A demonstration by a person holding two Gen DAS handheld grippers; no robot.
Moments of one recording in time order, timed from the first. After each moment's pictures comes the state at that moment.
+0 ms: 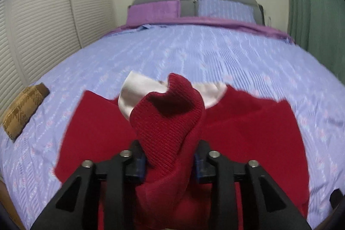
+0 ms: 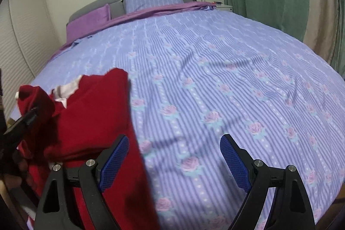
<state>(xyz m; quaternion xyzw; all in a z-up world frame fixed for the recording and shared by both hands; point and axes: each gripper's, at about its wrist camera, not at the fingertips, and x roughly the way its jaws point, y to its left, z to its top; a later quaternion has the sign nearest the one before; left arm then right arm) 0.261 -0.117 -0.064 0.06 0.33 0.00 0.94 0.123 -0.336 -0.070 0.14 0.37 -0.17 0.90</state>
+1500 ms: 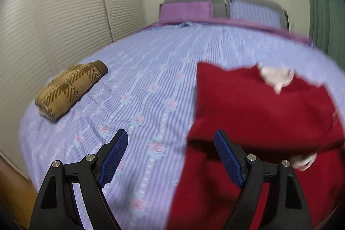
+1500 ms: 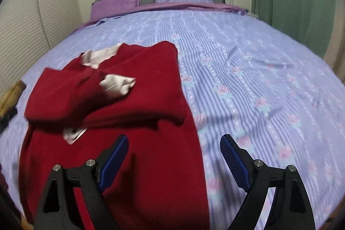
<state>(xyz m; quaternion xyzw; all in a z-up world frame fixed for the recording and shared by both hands) 0.201 0.059 -0.066 0.06 0.33 0.07 0.94 0.136 -0.264 -0.091 0.09 0.38 -0.11 0.91</state>
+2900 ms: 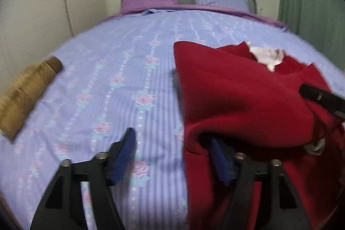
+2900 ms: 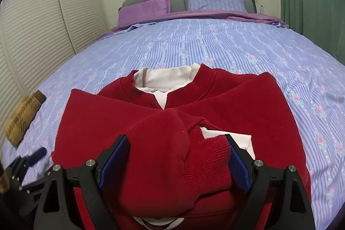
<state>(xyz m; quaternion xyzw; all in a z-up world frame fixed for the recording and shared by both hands) 0.256 0.081 -0.101 0.03 0.36 -0.10 0.93 0.234 -0.164 -0.079 0.09 0.35 -0.02 0.93</state>
